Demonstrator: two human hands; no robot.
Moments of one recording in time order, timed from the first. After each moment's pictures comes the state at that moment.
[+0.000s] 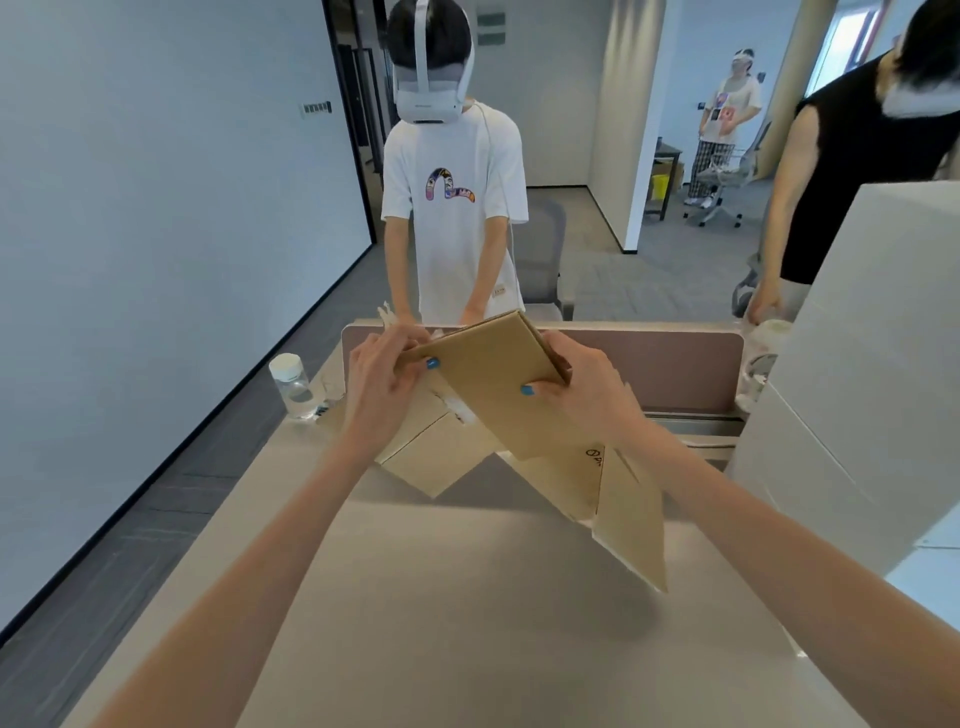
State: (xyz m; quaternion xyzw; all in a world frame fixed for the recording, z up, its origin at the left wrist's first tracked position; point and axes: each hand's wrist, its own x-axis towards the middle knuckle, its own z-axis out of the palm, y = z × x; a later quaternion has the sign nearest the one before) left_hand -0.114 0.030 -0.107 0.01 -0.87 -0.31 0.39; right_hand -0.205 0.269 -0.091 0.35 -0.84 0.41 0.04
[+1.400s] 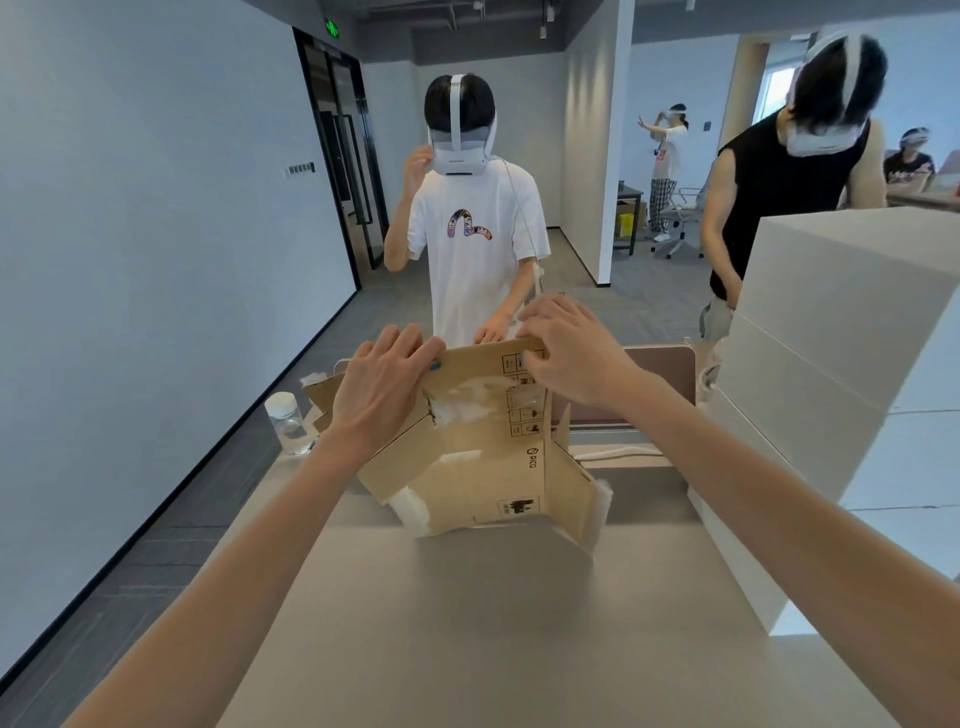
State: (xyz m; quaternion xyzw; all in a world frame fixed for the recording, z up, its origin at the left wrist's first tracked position) left_hand -0.082 0.065 -0.046 -0.07 -0.92 0.11 0.37; right_hand -0.155 0.304 -0.002 0.42 -0.87 0.18 0.19
